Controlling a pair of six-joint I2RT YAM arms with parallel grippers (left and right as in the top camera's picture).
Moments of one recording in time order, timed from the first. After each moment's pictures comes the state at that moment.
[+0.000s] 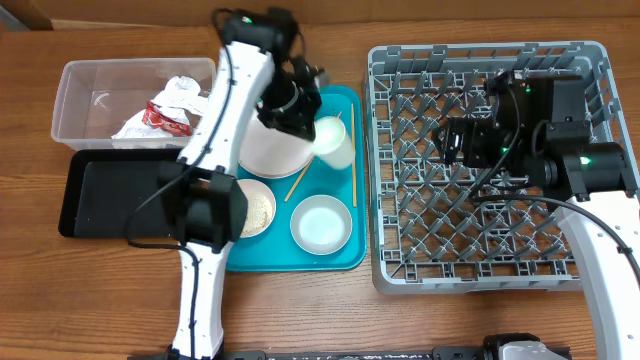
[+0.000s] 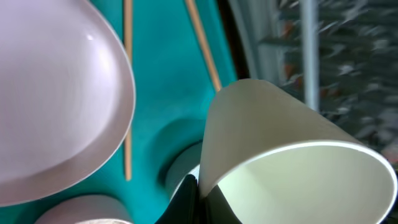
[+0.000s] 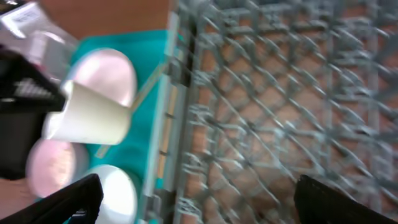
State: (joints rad) left arm -0.26 2.39 2.45 -1.69 0.48 0.13; right arm 0.06 1.33 1.31 -0.88 -0.34 0.14
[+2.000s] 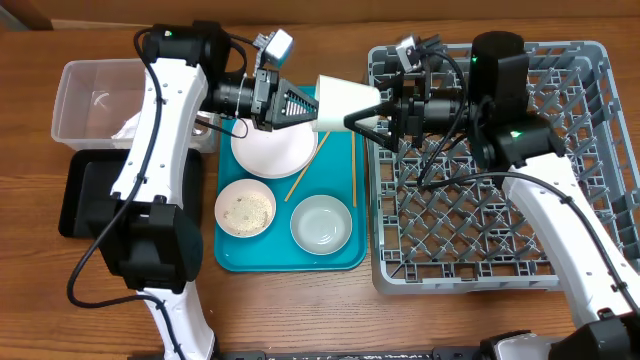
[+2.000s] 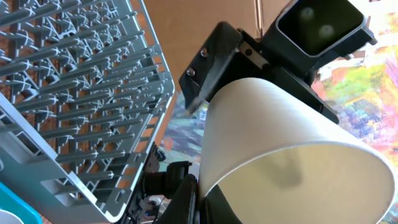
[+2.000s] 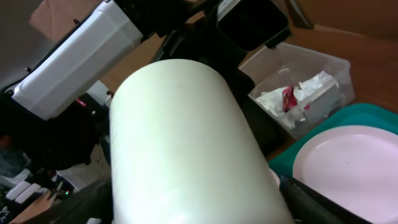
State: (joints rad) left arm -0.11 2.05 2.03 -1.69 1.43 0.40; right arm 0.24 1.52 1.32 -0.21 -1.19 0.25
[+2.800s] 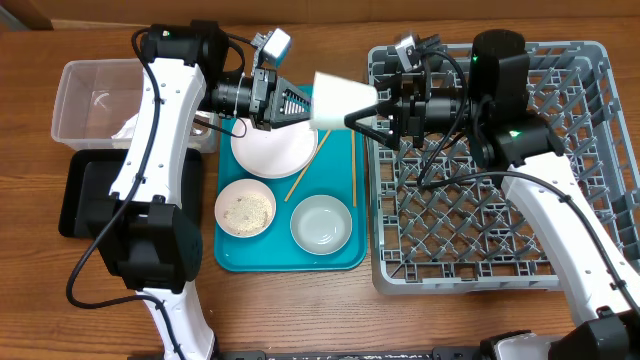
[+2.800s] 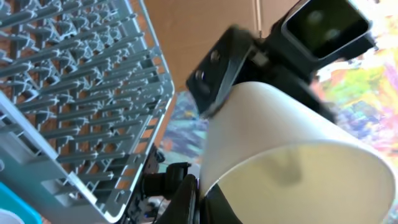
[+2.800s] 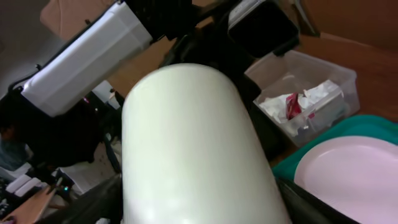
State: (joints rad) left arm -0.11 2.05 2.03 -1.69 1.43 0.39; right arm 0.24 1.53 1.32 -0.16 -1.21 0.25
